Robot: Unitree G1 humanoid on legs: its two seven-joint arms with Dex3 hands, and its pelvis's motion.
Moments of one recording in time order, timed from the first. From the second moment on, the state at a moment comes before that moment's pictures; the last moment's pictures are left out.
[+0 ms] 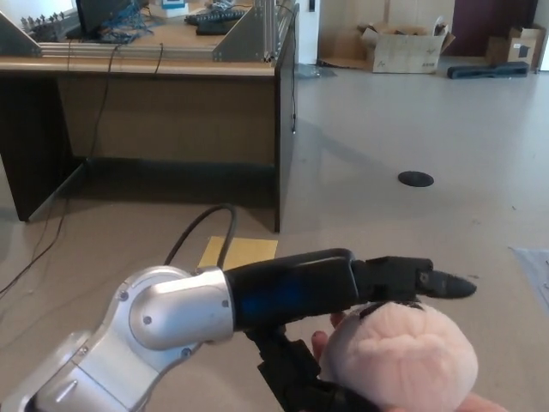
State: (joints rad) left_arm -0.81 0.56 -0.45 -0.38 -0.05 0.31 -0.67; right_arm -0.33 -0.36 -0.05 1.00 -0.08 -0.45 0.12
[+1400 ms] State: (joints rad) left_arm -0.44 0.65 0.32 -0.23 -0.36 0.38 -0.78; right_arm -0.32 -0.35 -0.05 0.99 -0.09 -0.43 0.09
